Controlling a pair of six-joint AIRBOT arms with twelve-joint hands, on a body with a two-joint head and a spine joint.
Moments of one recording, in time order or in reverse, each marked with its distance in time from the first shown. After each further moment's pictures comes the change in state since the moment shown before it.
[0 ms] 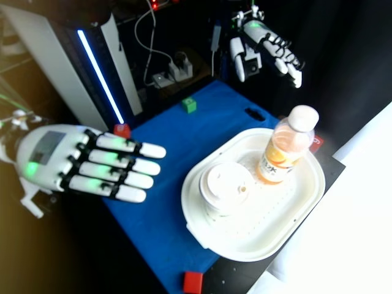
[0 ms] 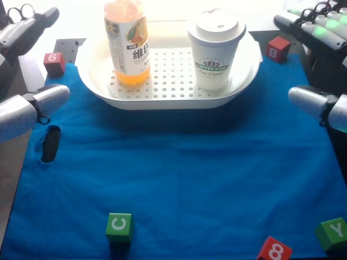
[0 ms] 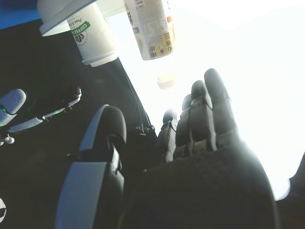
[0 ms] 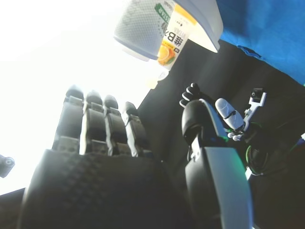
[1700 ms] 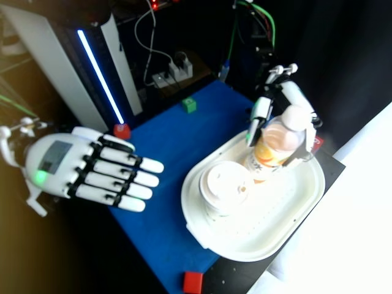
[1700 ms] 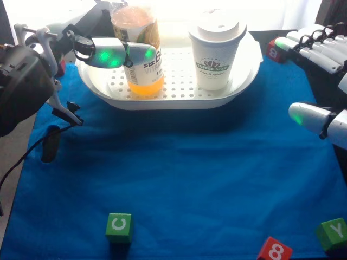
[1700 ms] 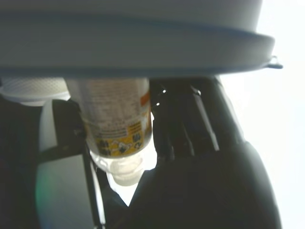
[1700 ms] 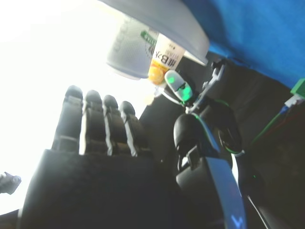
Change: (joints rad) left arm -0.444 -0.454 0.580 0.012 0.590 -0.242; right arm -0.069 -0.030 -0.002 0.047 -0.004 0.000
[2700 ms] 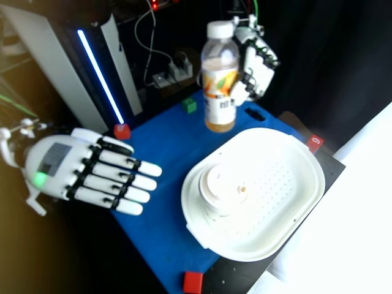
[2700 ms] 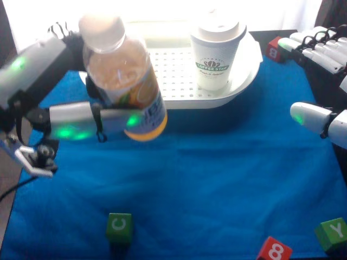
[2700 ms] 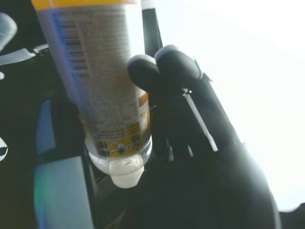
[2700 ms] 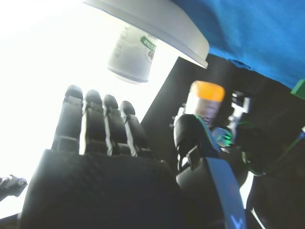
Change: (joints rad) left arm 0.303 0.307 -0.496 0.194 -0.556 -0.006; right arm -0.007 0.000 -0.006 0.029 0.002 0.000
